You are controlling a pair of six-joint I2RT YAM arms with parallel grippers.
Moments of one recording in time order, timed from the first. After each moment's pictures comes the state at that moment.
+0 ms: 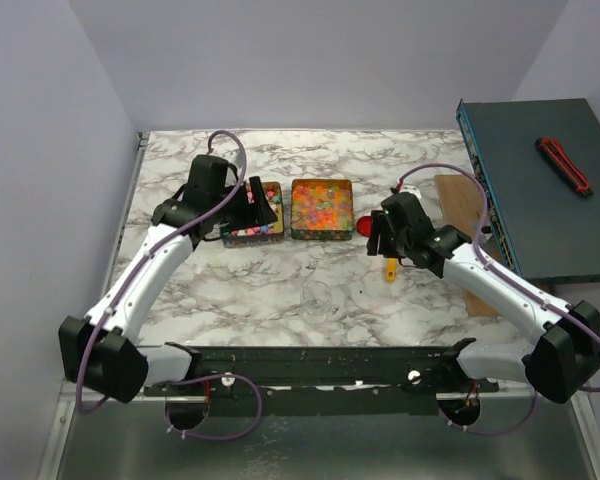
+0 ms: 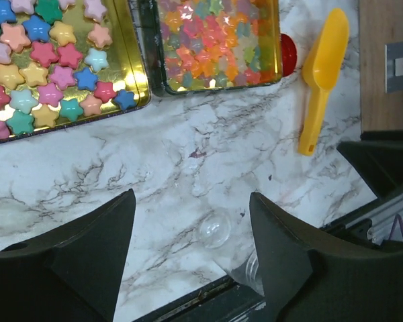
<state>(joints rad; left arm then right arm) -0.35 1.33 1.20 -0.63 0.26 -0.49 0.59 1.23 0.95 -0.55 0.26 0.51</state>
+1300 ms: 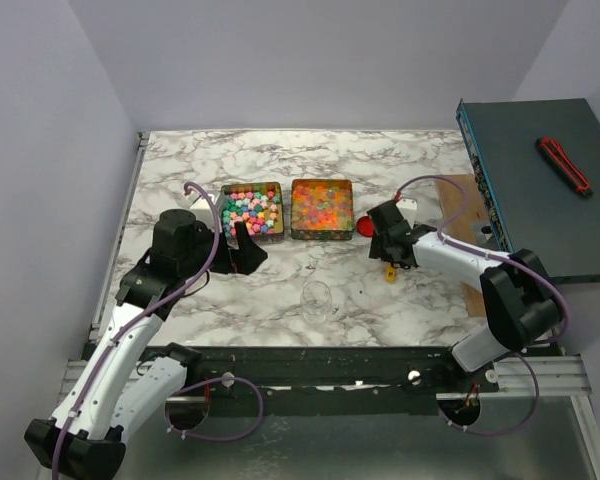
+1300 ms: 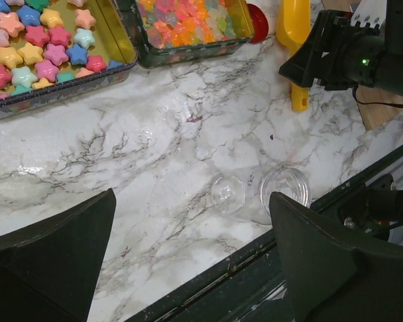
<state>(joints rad) -0.35 0.78 0.84 -0.59 0.33 -0.36 0.52 1.55 0.87 -0.37 0.46 0.61</state>
